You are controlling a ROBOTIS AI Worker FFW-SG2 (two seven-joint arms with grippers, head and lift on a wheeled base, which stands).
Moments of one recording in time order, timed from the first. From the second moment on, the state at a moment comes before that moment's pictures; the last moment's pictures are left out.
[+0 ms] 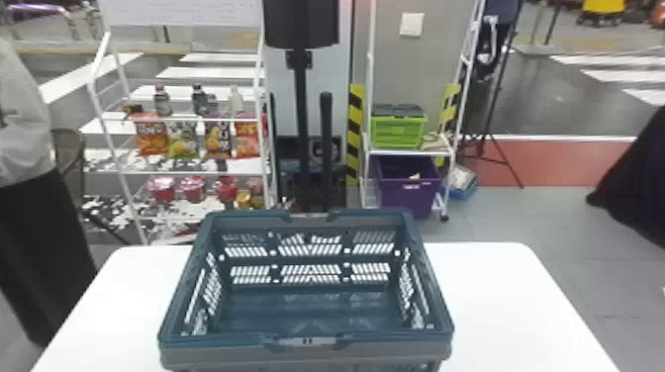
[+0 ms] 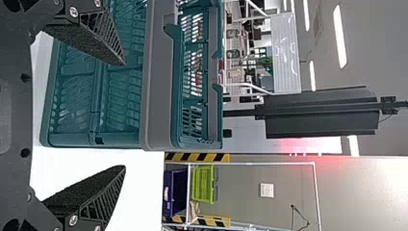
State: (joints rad) left arm 0.86 0.00 0.07 -2.01 0.09 -0.40 -0.13; right arm 0.87 -0.18 0.17 -2.18 -0.02 -0.12 -0.01
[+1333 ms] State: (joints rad) left arm 0.86 0.00 0.11 -2.39 0.03 -0.02 -0.16; right arm 0.87 -0.17 0.17 -2.16 -0.02 -0.13 -0.01
